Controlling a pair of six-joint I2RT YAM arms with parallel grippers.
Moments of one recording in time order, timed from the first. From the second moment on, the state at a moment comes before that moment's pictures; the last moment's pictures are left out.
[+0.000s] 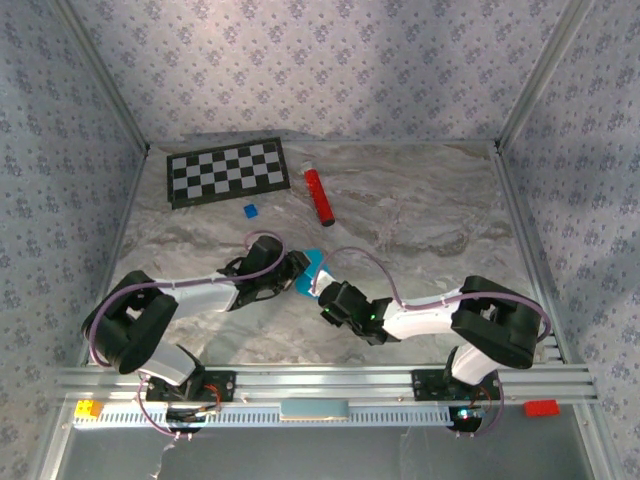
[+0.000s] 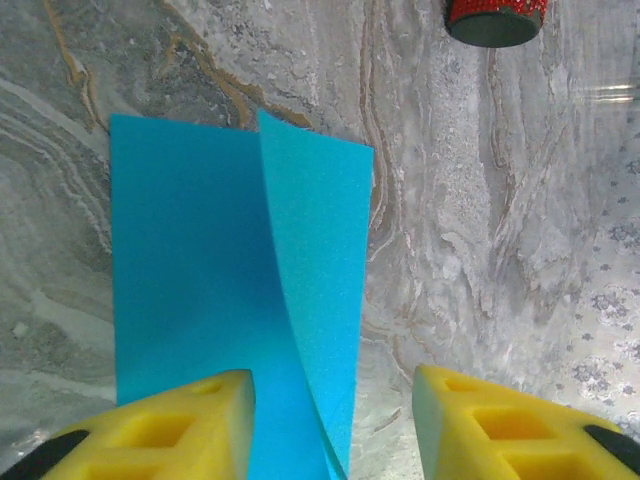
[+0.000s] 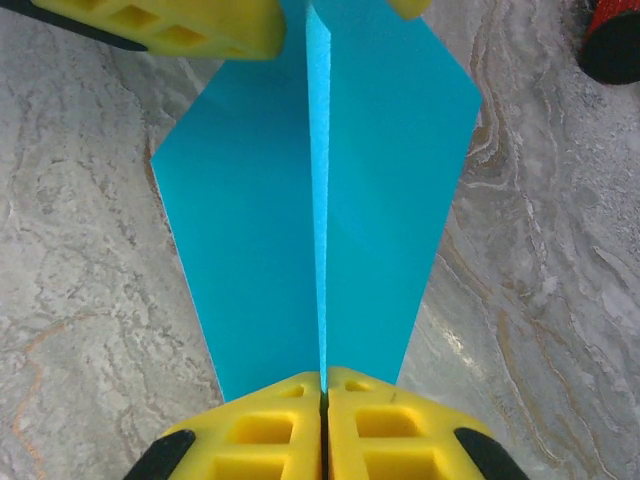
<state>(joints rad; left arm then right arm) -0.71 1.48 0.57 0.21 0.10 -1.33 1.13 1.55 0.58 0.16 0.45 0.04</state>
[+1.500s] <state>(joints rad) -0.63 1.56 0.68 0.07 0.23 -1.28 1.09 1.51 0.58 0.11 0.36 0.12</state>
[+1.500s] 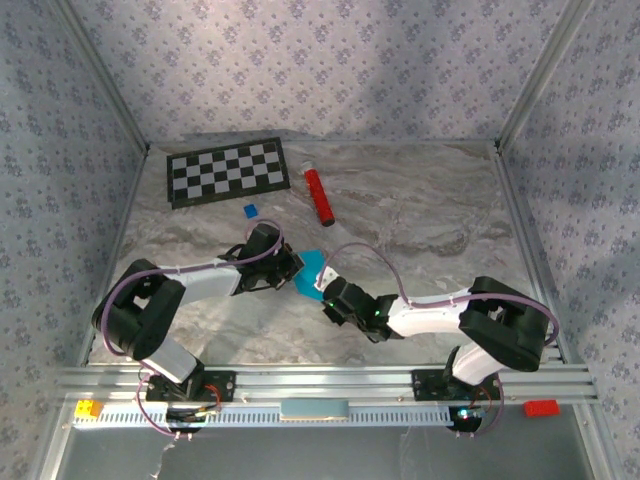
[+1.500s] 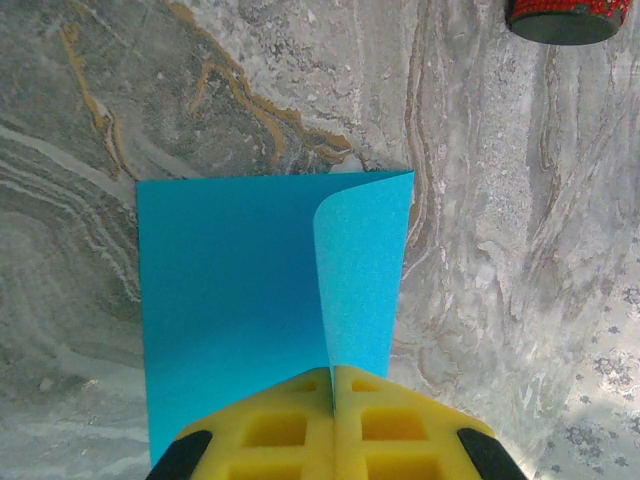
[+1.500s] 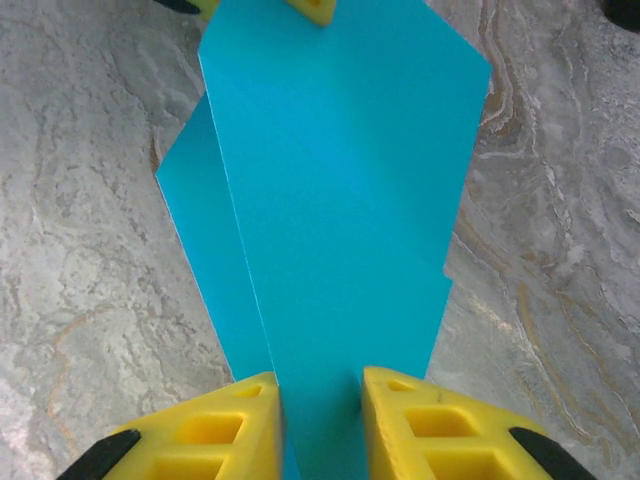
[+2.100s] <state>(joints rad) -0.63 1.56 0.68 0.07 0.23 -1.28 1.09 1.52 0.59 0.08 0.35 0.14</state>
